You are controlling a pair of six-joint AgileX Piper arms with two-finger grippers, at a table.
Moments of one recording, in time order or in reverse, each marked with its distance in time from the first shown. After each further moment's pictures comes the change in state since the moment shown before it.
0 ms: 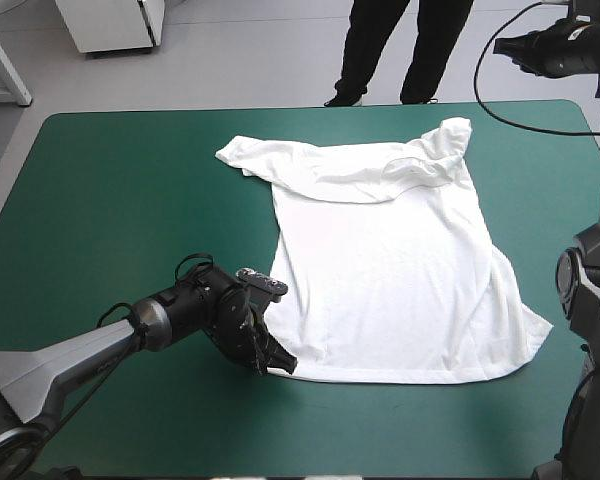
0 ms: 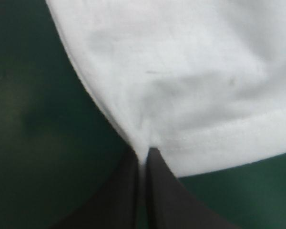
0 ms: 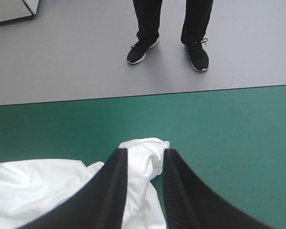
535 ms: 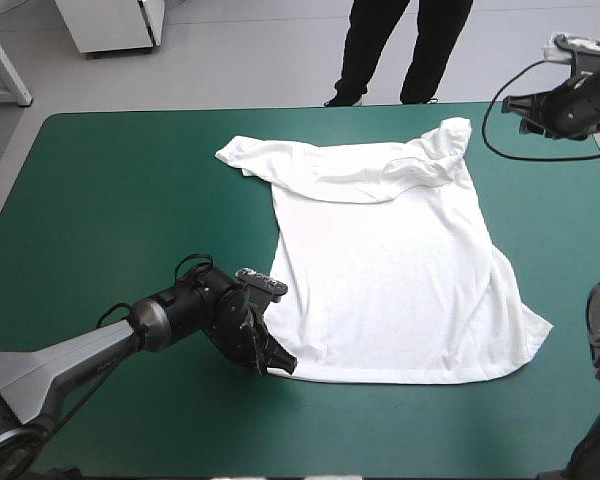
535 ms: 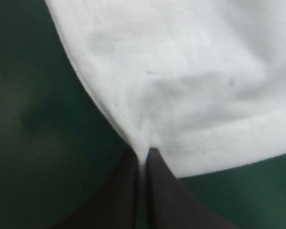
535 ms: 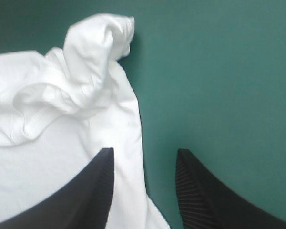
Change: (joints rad) left arm 0.000 -0.002 0.003 -0.001 -0.005 0.000; right arm -0.019 -0.321 0.664 -0.082 0.000 0.000
